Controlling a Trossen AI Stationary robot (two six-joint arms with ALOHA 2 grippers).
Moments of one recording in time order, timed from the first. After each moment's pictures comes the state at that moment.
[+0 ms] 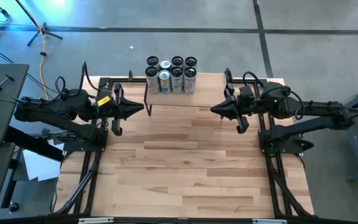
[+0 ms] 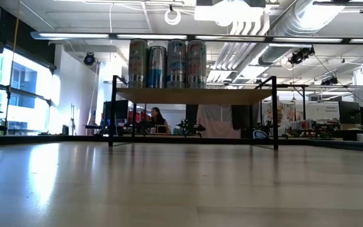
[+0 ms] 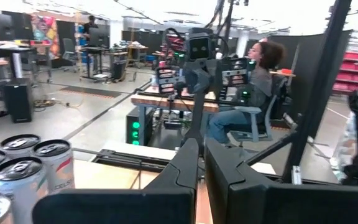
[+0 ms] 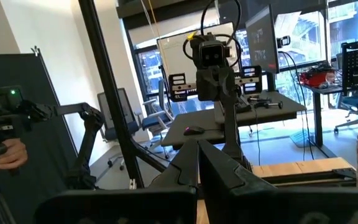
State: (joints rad) left arm -0.16 0.80 0.98 -0.11 -0.28 -0.07; right arm -0.06 0.97 0.97 0.16 -0.23 0.23
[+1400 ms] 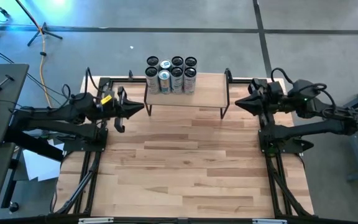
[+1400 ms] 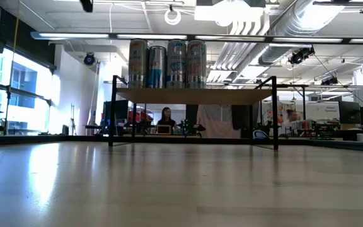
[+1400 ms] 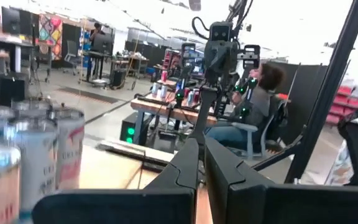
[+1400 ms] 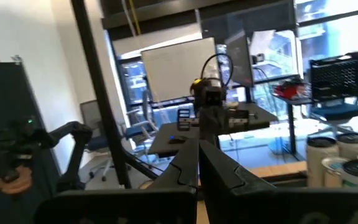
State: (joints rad) left arm 0.03 0.67 0.66 0.15 -0.12 -0.18; right arm -0.07 0.70 0.97 -0.08 -0.15 0.20
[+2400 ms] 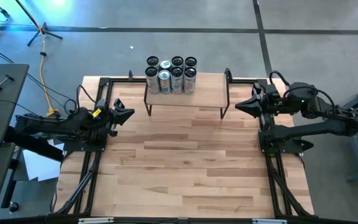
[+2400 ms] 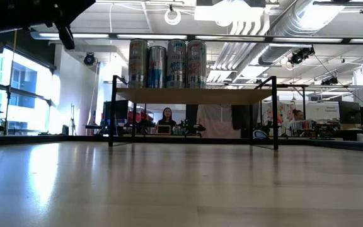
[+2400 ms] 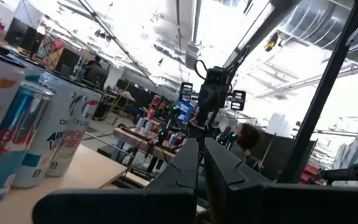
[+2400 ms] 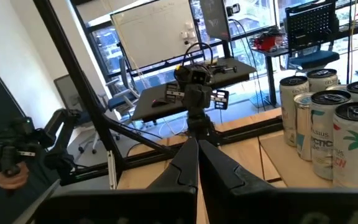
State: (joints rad) left arm 0.00 0.37 0.14 0.61 -0.19 -0.39; right arm -0.07 0.65 0.97 -0.32 -0.08 0.27
